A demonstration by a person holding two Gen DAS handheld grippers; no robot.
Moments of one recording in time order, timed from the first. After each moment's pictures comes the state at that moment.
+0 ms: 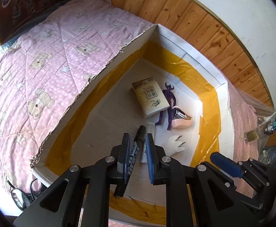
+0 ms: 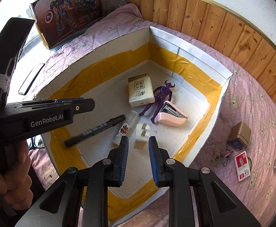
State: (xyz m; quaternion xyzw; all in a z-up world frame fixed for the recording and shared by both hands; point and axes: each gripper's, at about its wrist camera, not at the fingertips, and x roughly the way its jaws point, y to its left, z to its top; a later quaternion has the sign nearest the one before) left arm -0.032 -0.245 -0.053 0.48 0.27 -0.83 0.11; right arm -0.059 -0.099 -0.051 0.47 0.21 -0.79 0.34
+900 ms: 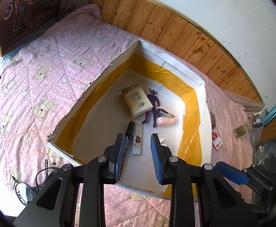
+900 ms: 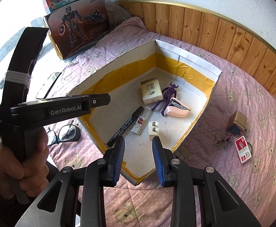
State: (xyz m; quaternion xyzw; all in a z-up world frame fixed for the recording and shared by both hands) left arm 0.008 -0.229 -0.017 0.43 0.25 -0.86 0.08; right arm -0.009 -0.065 -0.010 0.45 0.16 -0.80 0.36
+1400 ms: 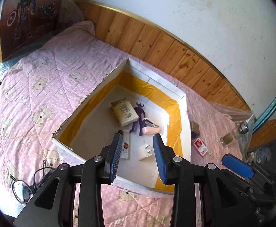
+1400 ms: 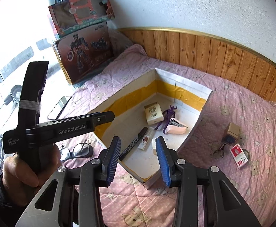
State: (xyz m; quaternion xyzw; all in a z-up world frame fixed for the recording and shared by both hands) left arm 0.041 -0.221 0.010 0.36 0.26 -0.89 0.06; right arm 0.017 -0.036 0.032 0.37 0.10 -0.84 0.39
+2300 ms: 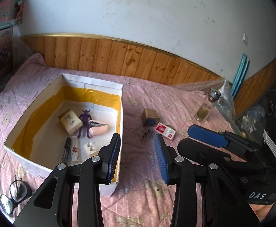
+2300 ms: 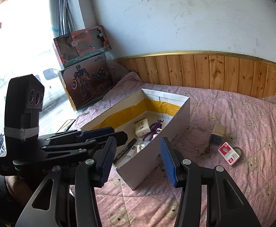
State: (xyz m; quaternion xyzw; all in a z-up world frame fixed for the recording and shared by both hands) left arm 0.050 -0.084 0.026 0.31 0.12 -0.94 -0.06; right arm 0.023 0.071 0.015 0.29 0.01 -0.87 0.41
